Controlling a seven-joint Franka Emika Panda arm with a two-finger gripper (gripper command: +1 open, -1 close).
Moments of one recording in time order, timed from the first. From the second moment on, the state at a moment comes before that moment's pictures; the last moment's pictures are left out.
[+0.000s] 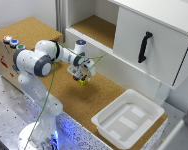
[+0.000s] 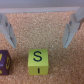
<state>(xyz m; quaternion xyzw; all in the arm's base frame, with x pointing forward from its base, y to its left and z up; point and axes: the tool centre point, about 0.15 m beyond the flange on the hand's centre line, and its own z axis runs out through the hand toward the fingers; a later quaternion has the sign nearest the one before) 0.427 0.055 0.245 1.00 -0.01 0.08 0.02</state>
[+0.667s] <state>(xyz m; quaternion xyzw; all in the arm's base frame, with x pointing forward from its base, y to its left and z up) 0.426 0.055 0.247 1.00 -0.03 0.08 0.02</state>
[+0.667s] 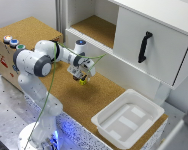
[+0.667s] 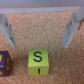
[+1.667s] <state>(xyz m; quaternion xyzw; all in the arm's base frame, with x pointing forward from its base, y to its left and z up) 0.371 0.081 0.319 0.99 0.01 0.10 0.06</state>
